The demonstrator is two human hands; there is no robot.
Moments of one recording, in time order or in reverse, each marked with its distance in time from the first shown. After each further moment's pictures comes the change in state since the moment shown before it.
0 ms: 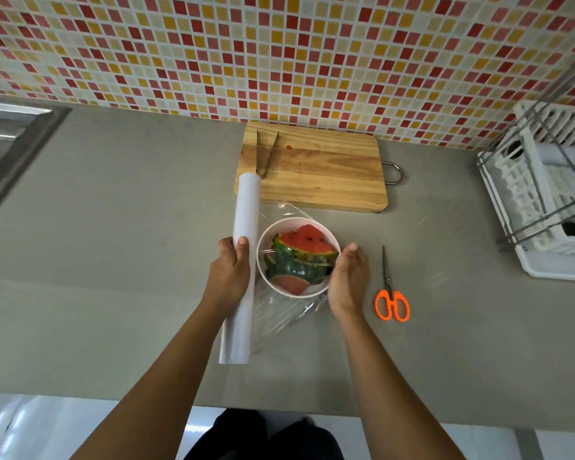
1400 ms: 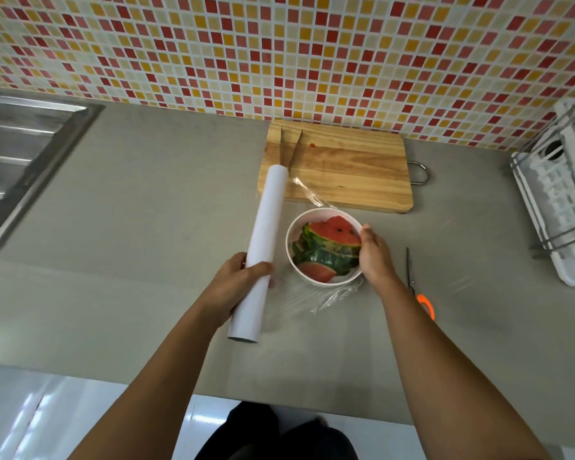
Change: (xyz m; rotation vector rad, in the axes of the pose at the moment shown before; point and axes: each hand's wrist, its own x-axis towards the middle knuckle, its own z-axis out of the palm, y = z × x) left_hand -0.014 -0.012 -0.036 -0.383 -0.307 -0.230; right_hand 0.053 -0.010 0.000 -0.073 -0.287 0.046
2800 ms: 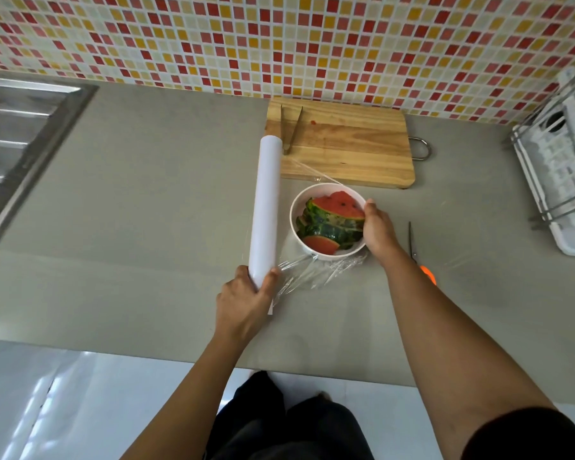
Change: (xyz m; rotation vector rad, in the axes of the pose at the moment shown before) left_hand -0.042 -0.051 0.020 0.658 0.419 0.226; right_hand -0.004 -0.005 -0.001 -0.028 0.007 0.022
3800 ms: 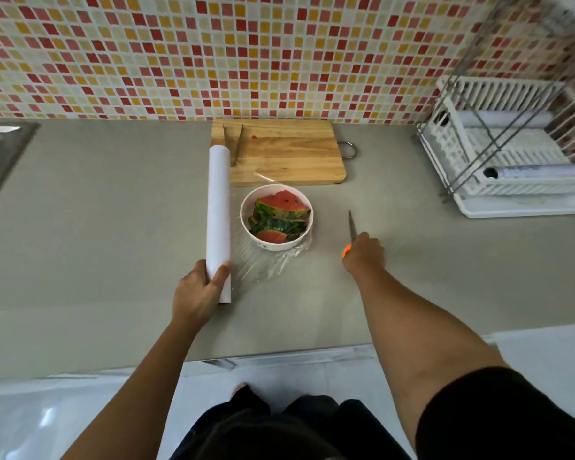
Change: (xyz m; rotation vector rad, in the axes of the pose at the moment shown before) left_hand 0.011 -0.017 -0.008 -0.119 -0.068 0.139; right_hand -0.077 0.030 -0.066 -0.718 0.155 0.225
